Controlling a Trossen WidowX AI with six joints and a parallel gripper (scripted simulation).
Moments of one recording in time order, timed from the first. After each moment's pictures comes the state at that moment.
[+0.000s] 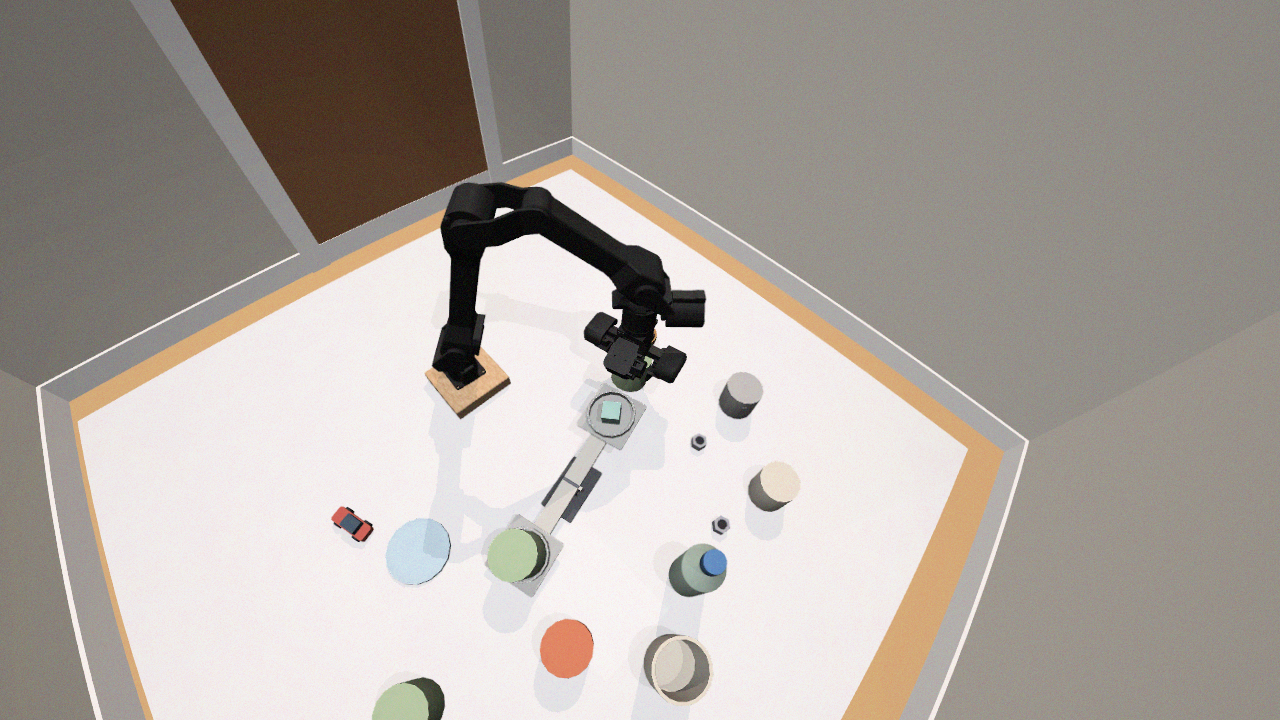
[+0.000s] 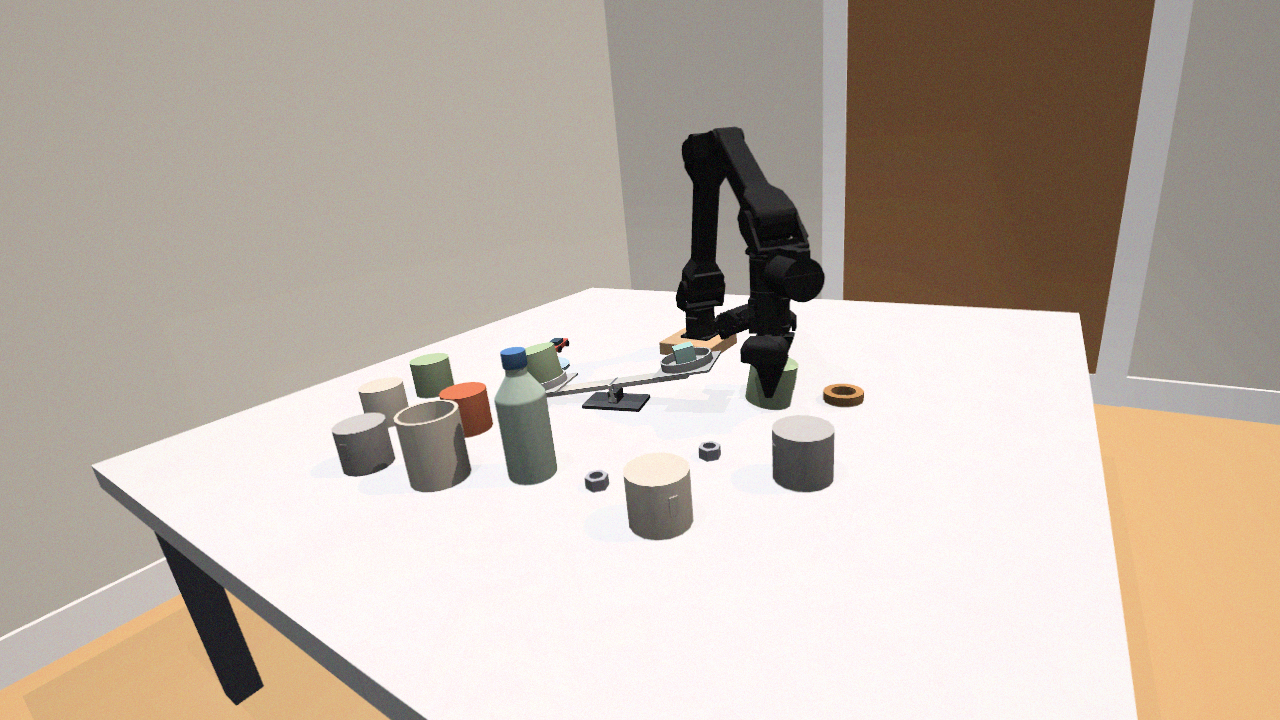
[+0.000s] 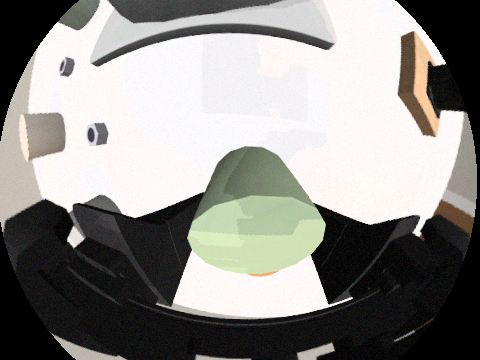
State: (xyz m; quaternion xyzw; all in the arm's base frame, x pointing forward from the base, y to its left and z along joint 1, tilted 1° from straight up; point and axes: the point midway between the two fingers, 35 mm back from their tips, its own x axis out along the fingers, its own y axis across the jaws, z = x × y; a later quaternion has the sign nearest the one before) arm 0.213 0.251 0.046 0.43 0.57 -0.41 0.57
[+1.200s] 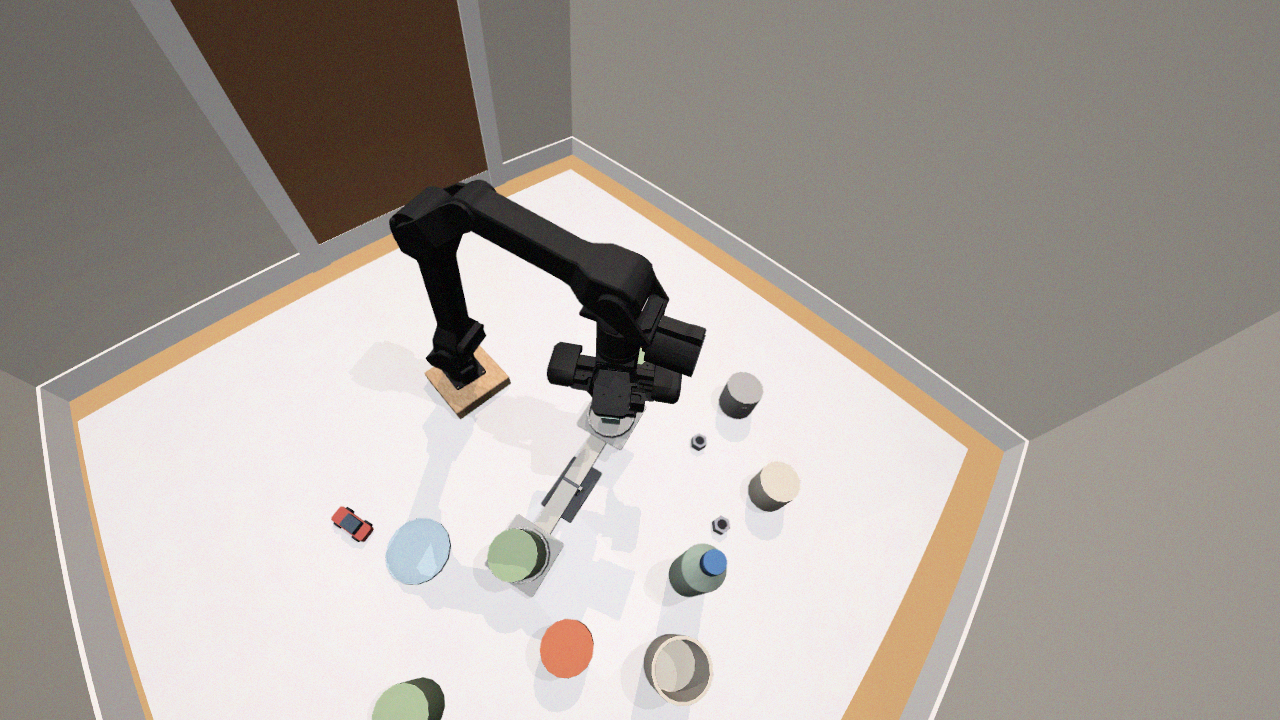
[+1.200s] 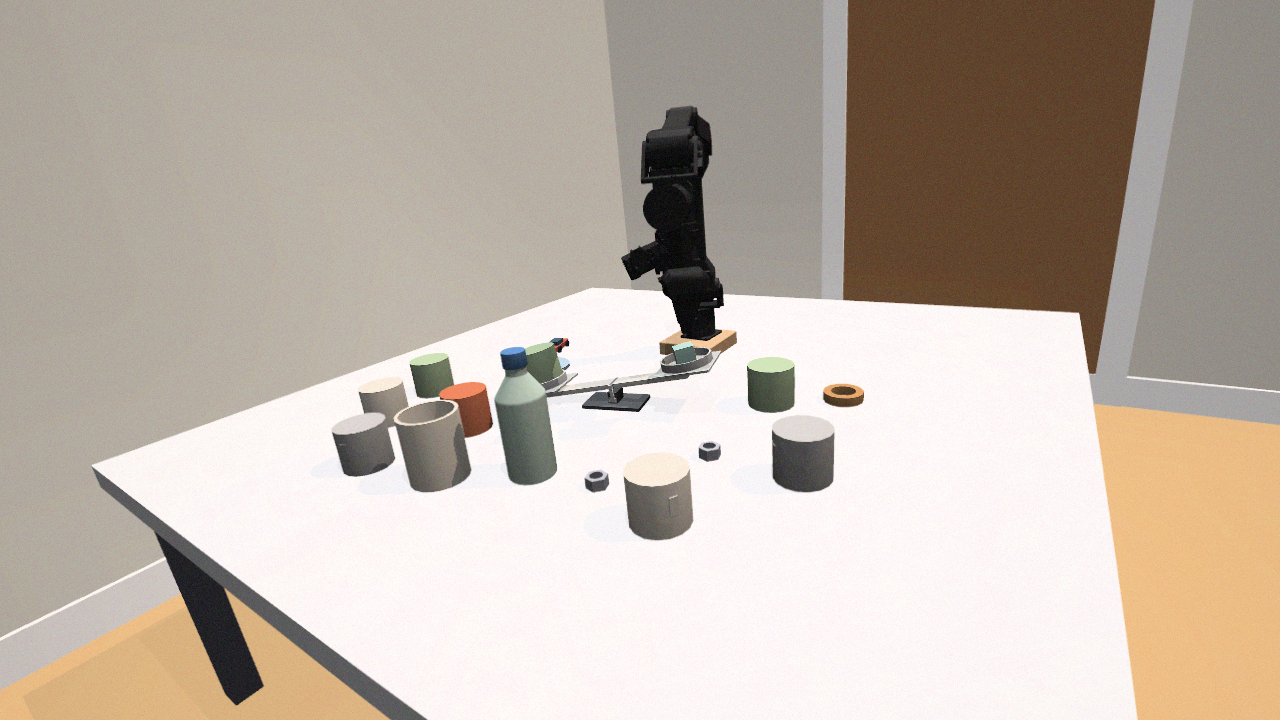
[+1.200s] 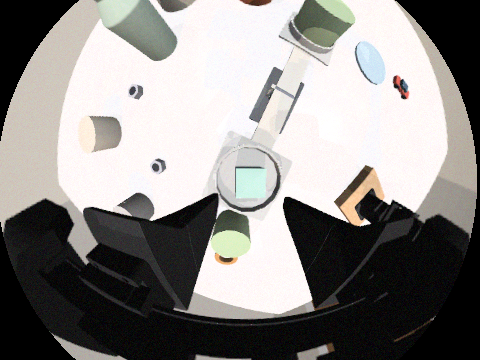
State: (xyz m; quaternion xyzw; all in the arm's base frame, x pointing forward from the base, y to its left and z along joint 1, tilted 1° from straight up) arm 0.275 0.136 0.149 0.32 0.63 -0.30 0.64
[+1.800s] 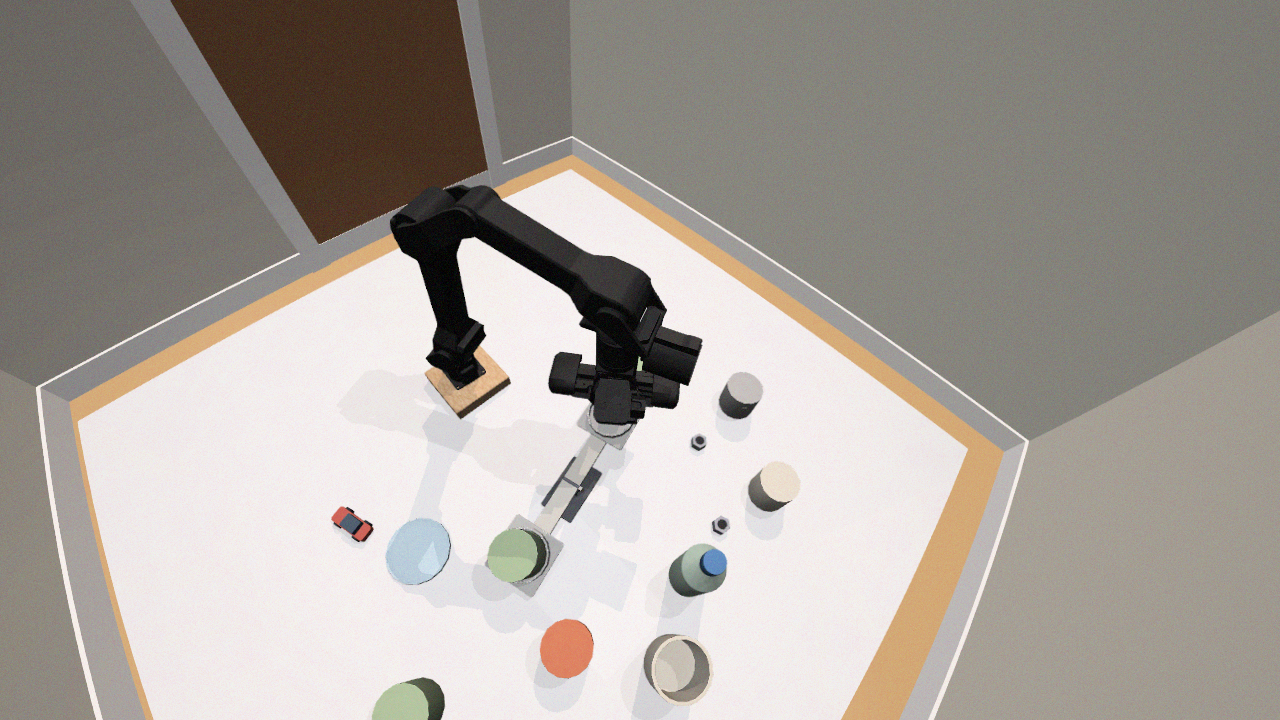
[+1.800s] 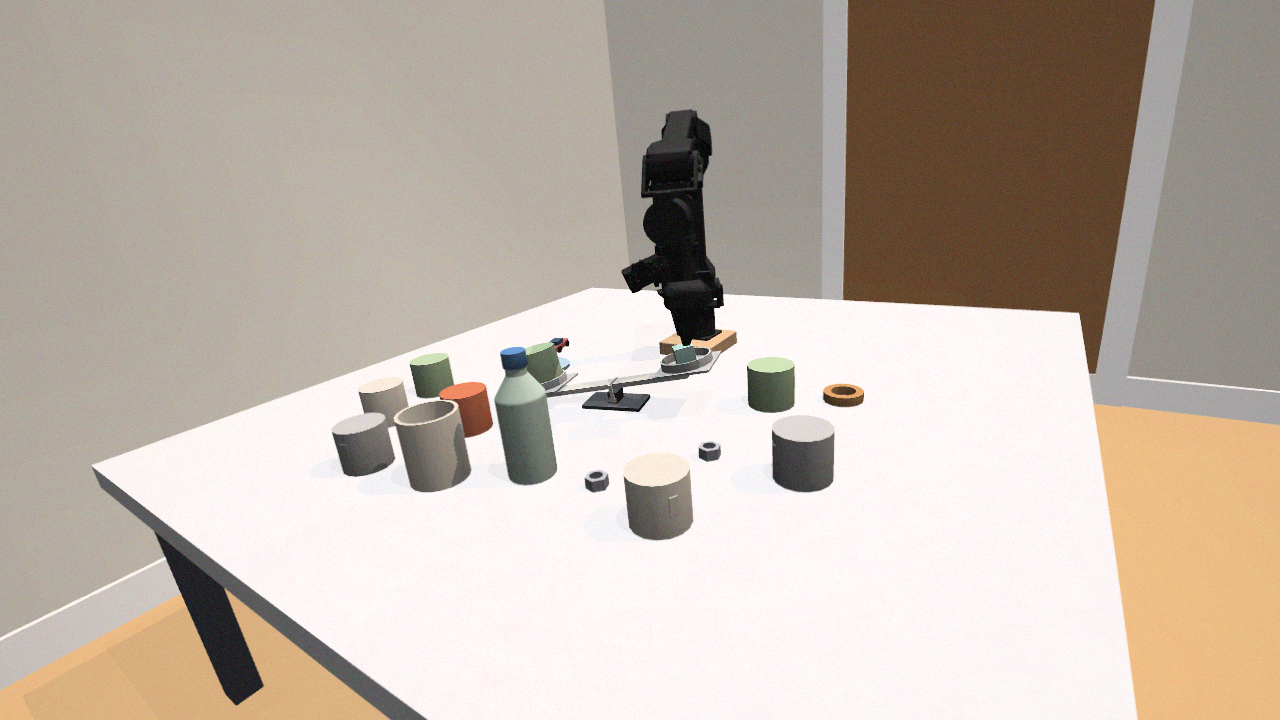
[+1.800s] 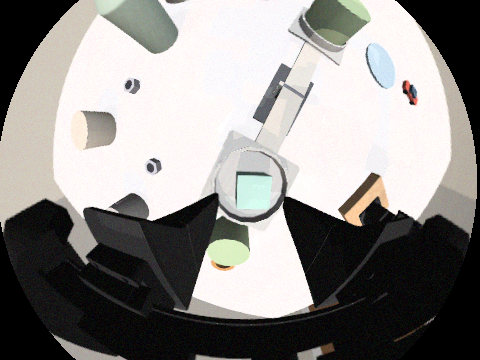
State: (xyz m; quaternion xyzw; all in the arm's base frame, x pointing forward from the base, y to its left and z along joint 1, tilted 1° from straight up) arm 0.278 0.136 0.131 0.31 0.63 -0.28 0.65
